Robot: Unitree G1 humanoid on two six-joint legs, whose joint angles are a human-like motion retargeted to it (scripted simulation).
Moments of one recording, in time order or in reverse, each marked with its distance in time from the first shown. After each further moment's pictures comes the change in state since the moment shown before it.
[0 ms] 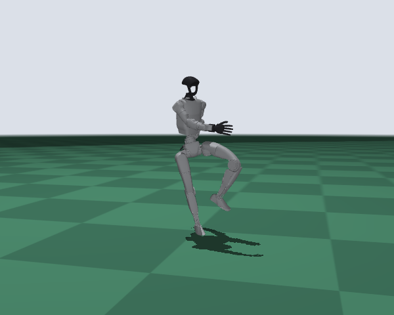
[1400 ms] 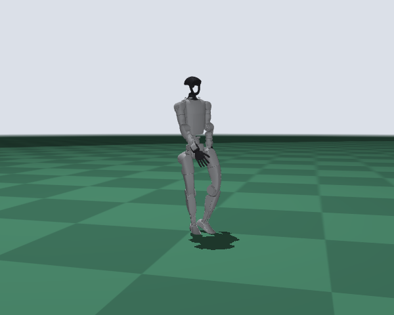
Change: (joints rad) left arm -0.332 -0.148 -0.235 -0.059 -0.180 -0.253 0.513; right arm 0.647 0.051 -0.025 0.141 -0.534 0.146 0.098; waist -0.407 -0.035 -0.334; left_leg 0.691 -0.566 -0.122 -1.139 0.126 -0.154; right_leg -0.057 0.014 -0.252 0.067 -0.170 0.047
